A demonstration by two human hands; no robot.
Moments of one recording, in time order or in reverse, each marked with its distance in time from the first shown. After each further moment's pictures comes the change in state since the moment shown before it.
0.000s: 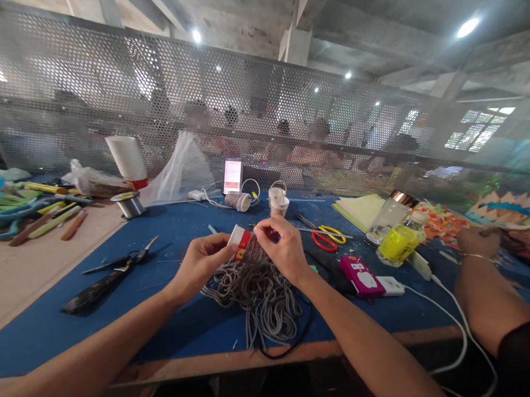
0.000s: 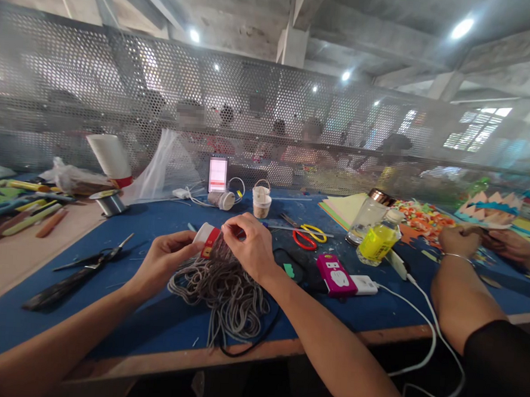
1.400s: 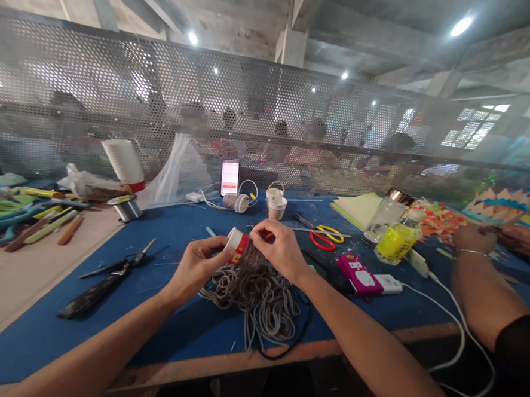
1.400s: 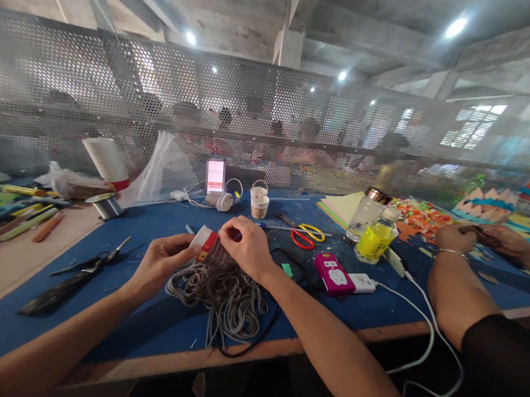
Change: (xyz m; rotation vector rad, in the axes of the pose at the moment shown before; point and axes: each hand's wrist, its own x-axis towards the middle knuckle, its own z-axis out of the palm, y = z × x) left_hand 0.000 -0.004 -0.005 0.067 -0.073 0.018; right_hand 0.002 0.004 0.000 0.074 -0.090 0.045
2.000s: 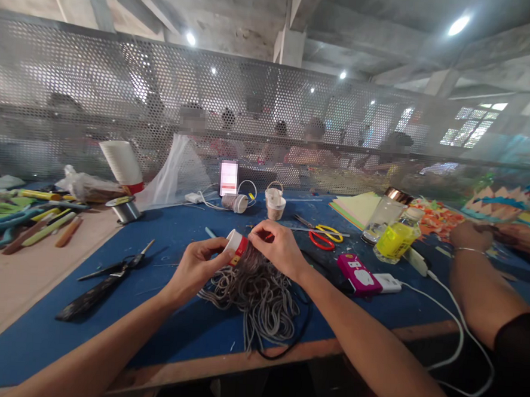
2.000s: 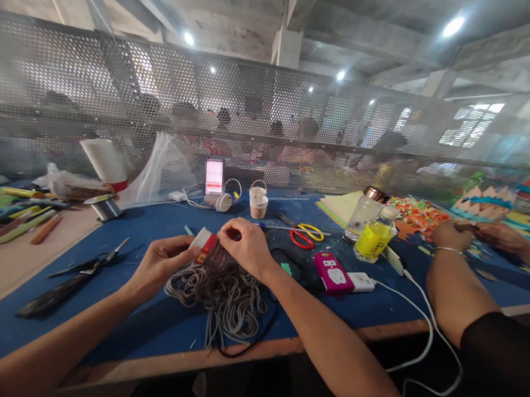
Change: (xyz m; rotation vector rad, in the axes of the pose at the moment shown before) left_hand -0.001 -0.001 -0.001 0.029 -0.025 -0.014; right_hand 0.001 0.005 -0.002 0.064 -0.080 0.069
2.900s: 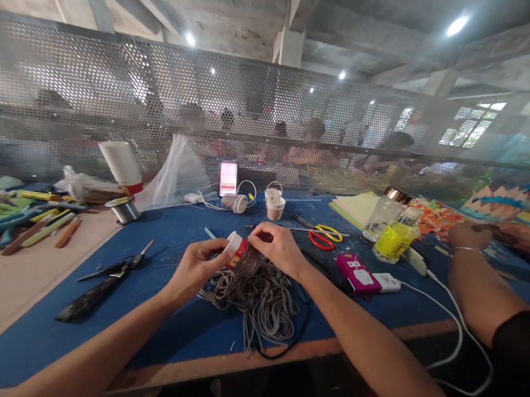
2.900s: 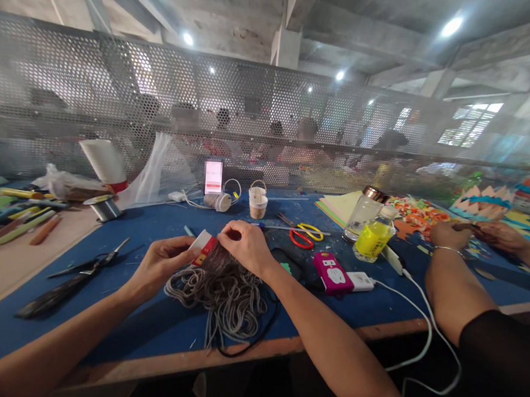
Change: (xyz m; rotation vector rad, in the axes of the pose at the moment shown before) left_hand 0.000 0.002 0.000 0.013 -0.006 -0.011; right_hand 0.001 0.000 -0.001 0.021 -0.039 0.050
